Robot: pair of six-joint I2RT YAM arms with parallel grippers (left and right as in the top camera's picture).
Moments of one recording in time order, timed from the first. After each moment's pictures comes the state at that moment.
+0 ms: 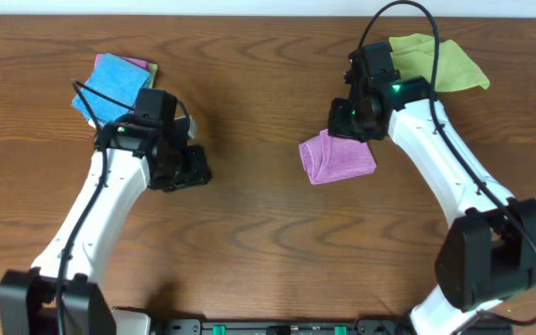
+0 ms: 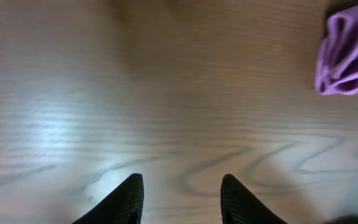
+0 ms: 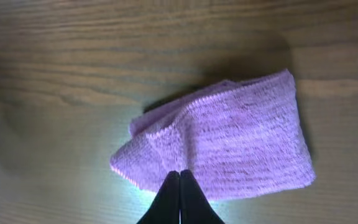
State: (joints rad) left arm -0.17 1.53 1.14 -0.97 0.34 -0.30; right arm 0.28 1.83 1.48 -0.88 -0.12 0.40
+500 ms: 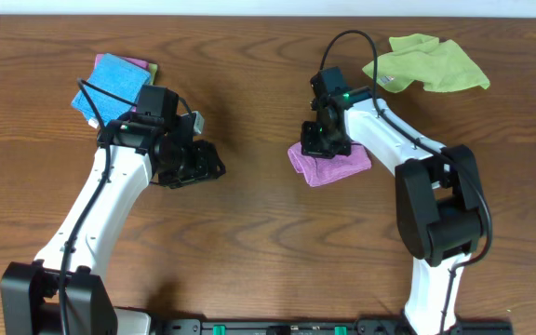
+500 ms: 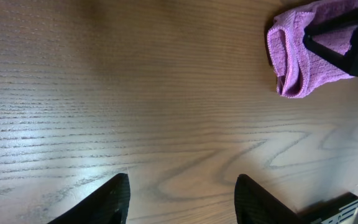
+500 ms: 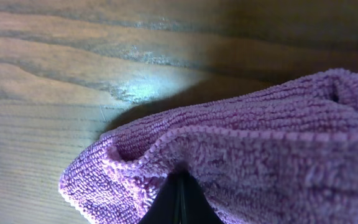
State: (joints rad) left arm -0.17 1.54 1.14 -0.93 0.44 -0.30; right arm 0.35 2.10 1.48 -0.81 -0.18 0.42
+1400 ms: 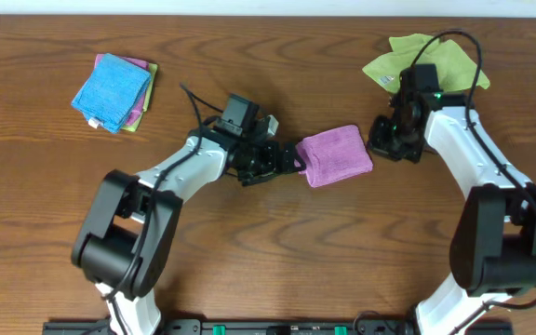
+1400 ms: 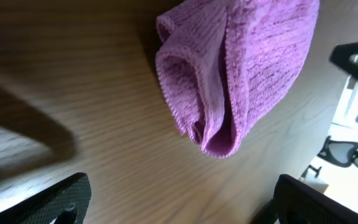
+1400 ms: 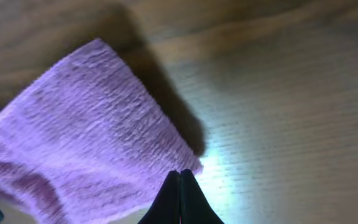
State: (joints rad) left arm -0.45 1.92 1.14 -0.35 0.68 -0.62; right arm 0.04 1.86 1.29 -0.83 -0.16 0.38
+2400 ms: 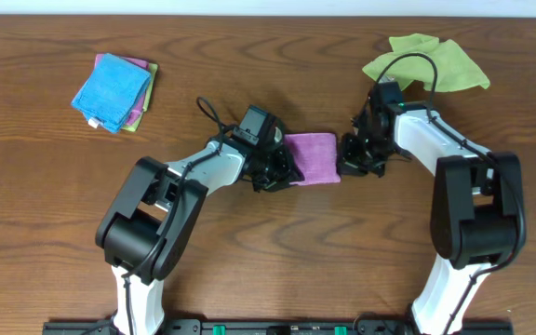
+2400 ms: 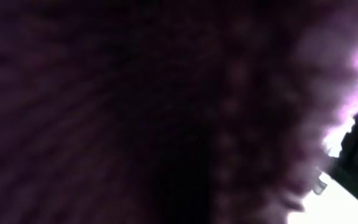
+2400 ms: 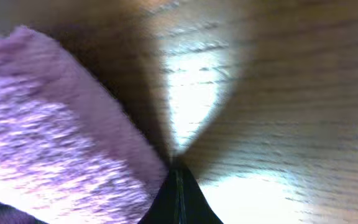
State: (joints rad) left arm -0.51 2.03 1.14 -0.24 0.65 -0.91; right arm 0.11 2.03 1.27 -0.81 -0.44 0.37
